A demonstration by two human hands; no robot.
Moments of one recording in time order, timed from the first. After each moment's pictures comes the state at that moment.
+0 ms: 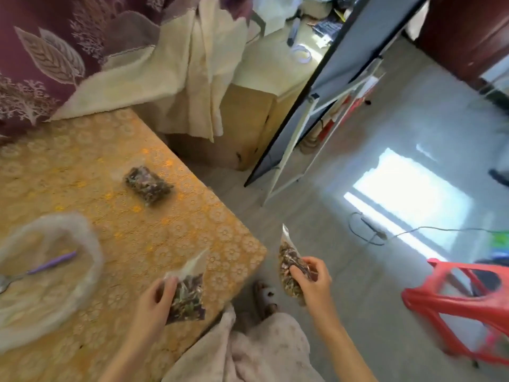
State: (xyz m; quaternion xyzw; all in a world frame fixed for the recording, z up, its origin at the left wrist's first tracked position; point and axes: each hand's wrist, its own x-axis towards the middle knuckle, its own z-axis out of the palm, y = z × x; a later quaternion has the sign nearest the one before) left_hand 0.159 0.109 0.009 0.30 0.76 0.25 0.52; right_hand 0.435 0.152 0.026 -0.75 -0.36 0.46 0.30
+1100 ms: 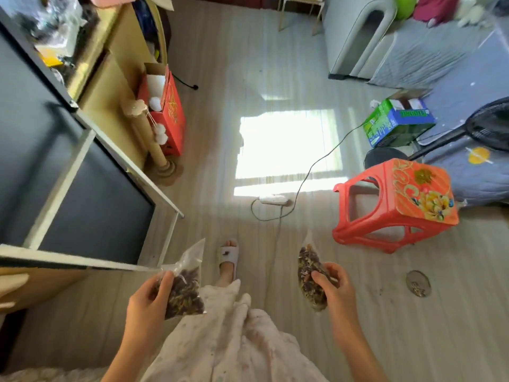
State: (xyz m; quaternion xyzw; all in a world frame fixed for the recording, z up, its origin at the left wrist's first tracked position) left_hand 0.589 0.379 0.037 0.57 0.61 0.16 0.53; right_hand 0.832 0.196 0.038 -0.77 0.05 0.32 0.56
